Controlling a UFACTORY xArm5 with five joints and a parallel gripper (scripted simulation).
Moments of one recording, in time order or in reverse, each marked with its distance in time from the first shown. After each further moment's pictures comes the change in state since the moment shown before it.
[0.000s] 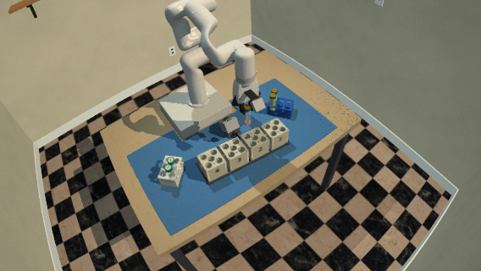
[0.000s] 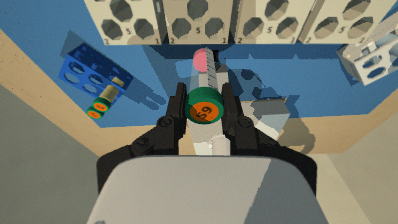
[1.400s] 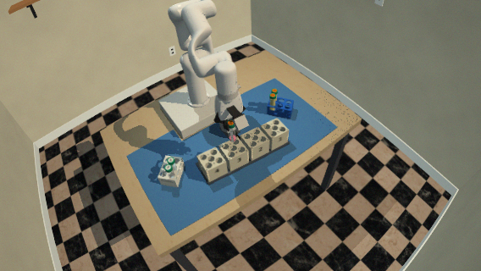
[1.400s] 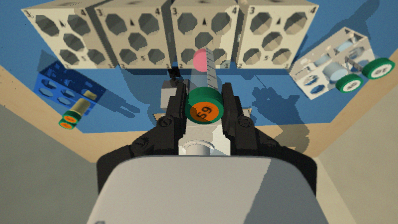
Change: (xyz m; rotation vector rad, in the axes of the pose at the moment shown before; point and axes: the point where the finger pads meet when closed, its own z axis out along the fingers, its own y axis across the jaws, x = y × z) arm 0.045 0.101 0.000 0.003 0.001 -0.001
